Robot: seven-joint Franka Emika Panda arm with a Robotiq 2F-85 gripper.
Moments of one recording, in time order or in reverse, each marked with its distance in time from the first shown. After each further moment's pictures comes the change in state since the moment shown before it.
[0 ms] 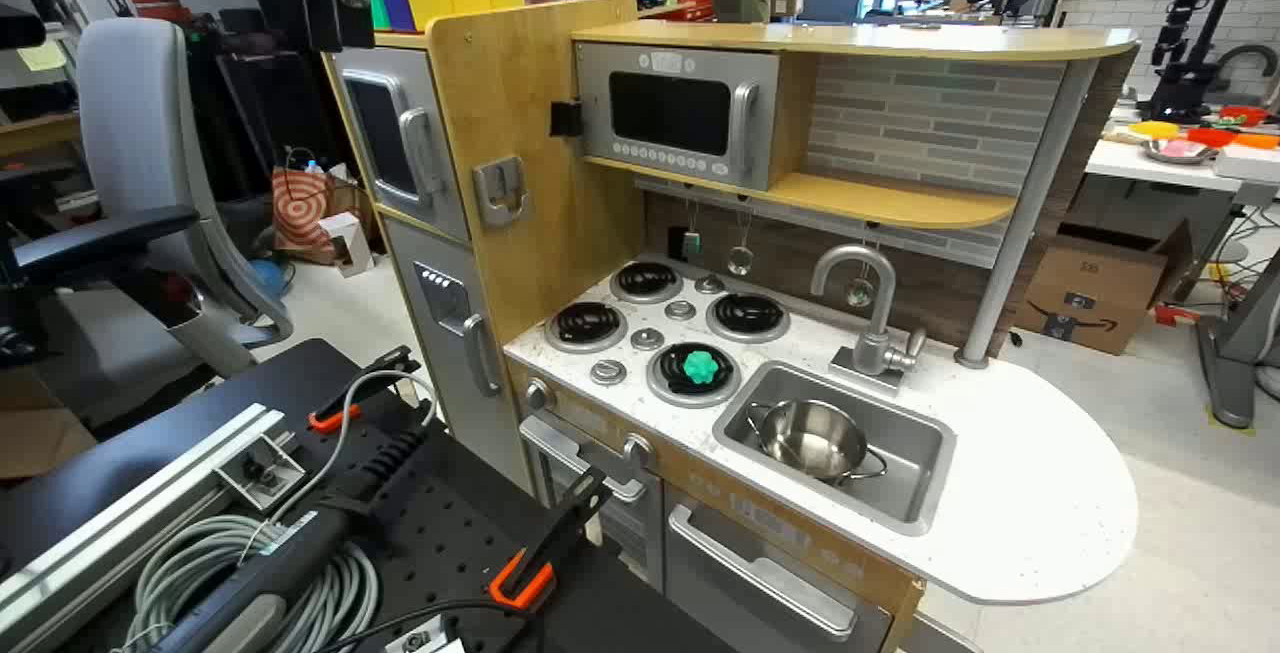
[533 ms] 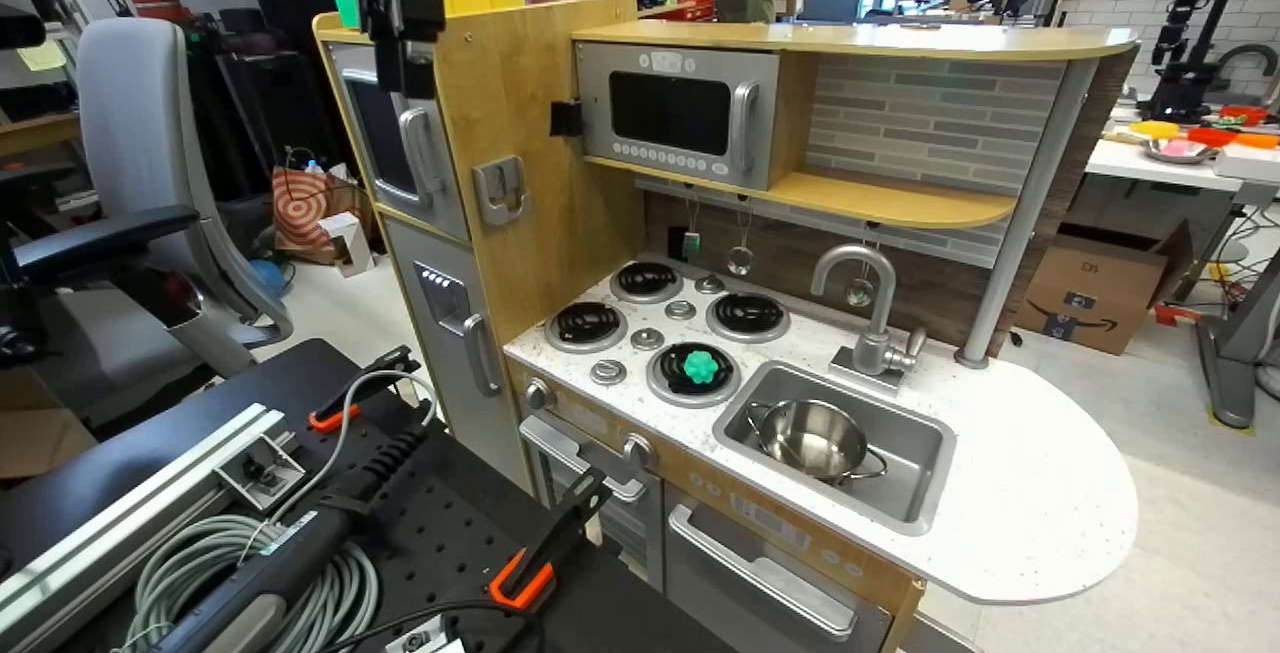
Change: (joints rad) arm -0.008 0.116 -0.057 0.011 -0.008 0.106 0.051
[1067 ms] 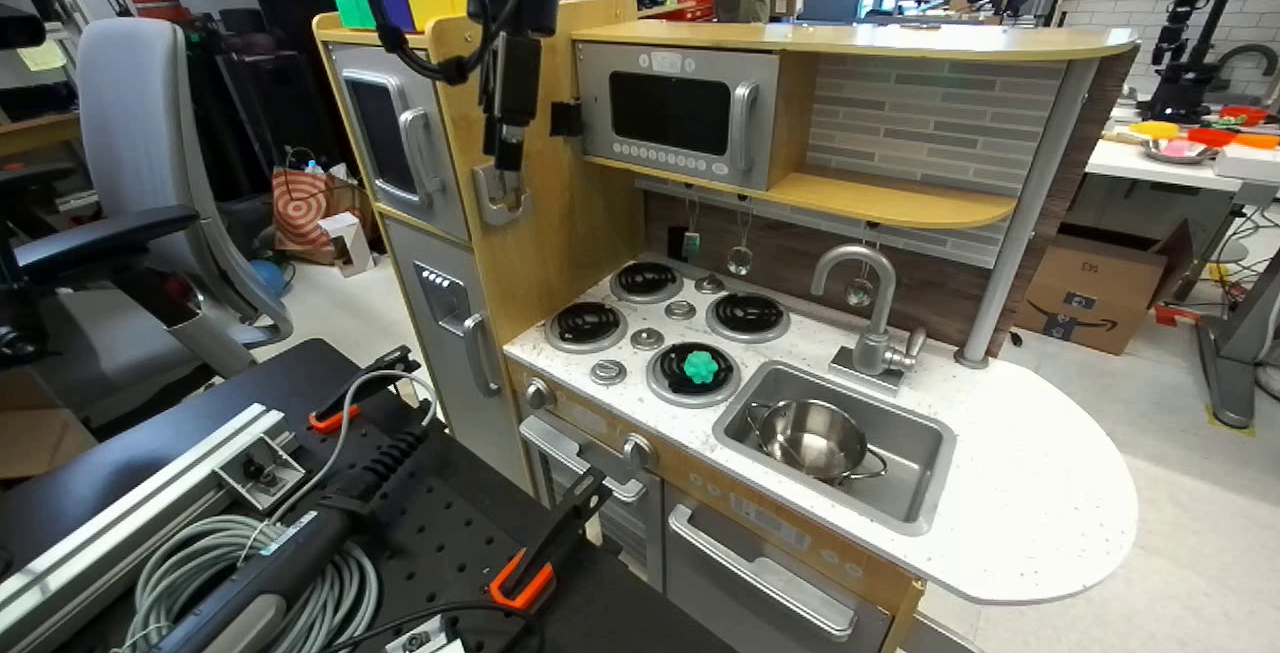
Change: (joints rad) arm -0.001 0.326 -0.078 0.208 -0.008 0.027 0.172
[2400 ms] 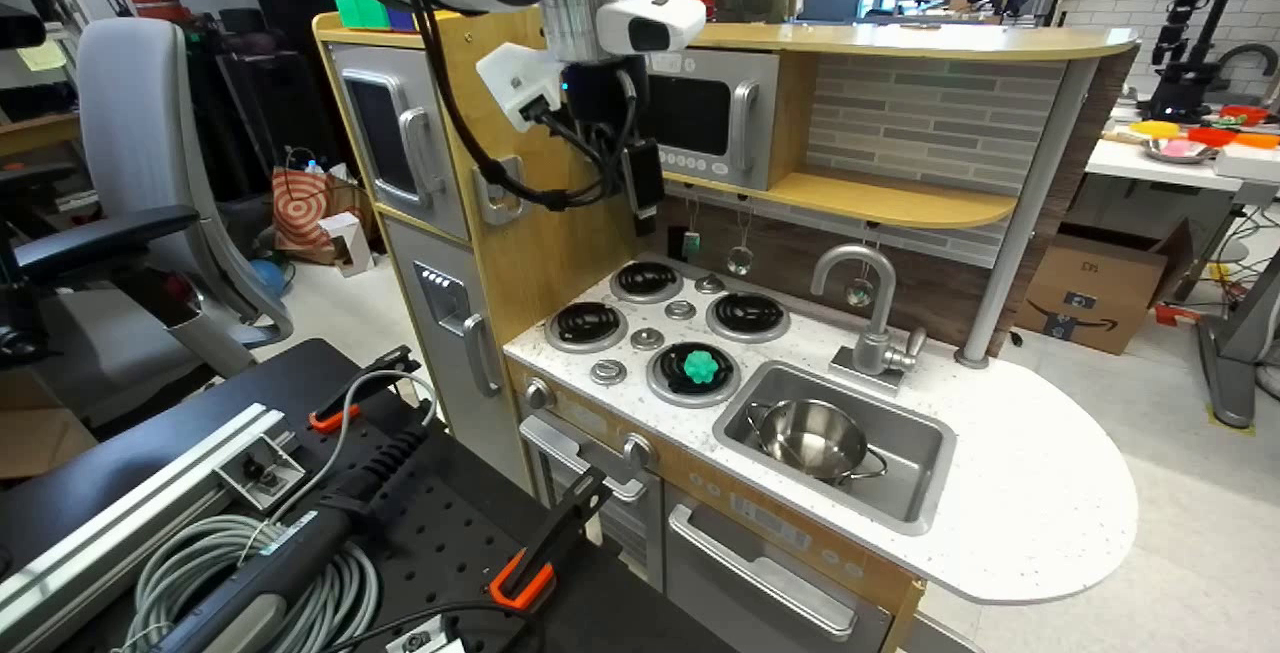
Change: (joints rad) arm 0.014 0.103 -0.131 -0.177 -0.019 0.768 -0.165
